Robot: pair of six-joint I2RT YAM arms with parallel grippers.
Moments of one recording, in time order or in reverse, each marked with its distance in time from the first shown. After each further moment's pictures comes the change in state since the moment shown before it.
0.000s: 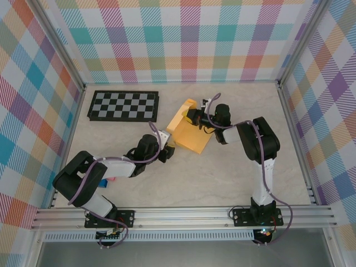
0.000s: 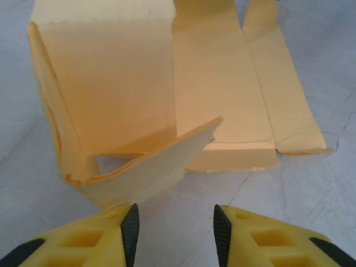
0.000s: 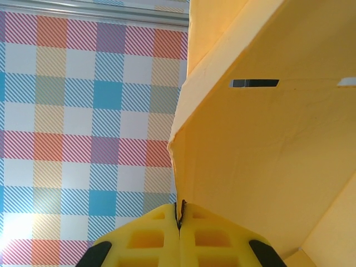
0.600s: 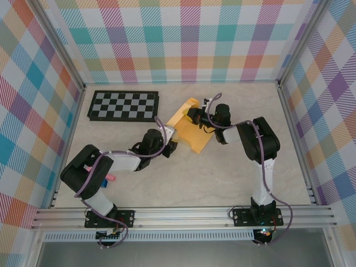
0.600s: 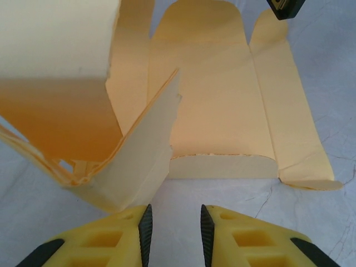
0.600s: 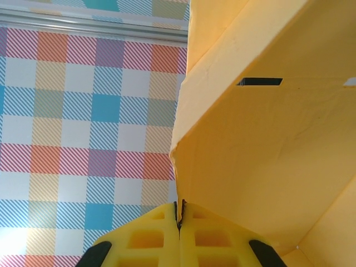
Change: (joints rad) left arm 0.006 0.086 0.114 -0.023 -0.006 0.043; right arm 0.000 0.000 0.000 -0.006 0.051 -0.007
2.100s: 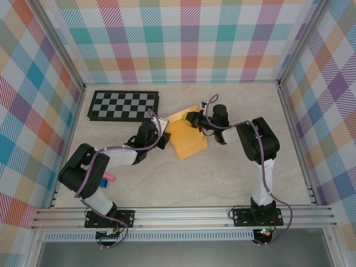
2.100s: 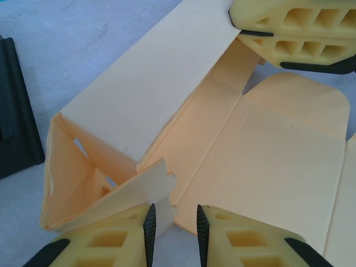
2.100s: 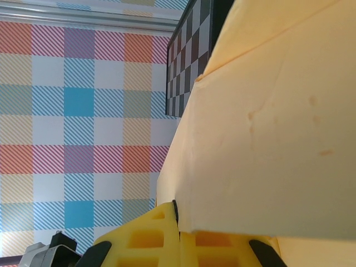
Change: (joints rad) left arm 0.101 -0.005 0.061 -0.059 -0.032 0.014; right arm 0.015 -0.005 -0.001 -0.137 -0.002 -0.080
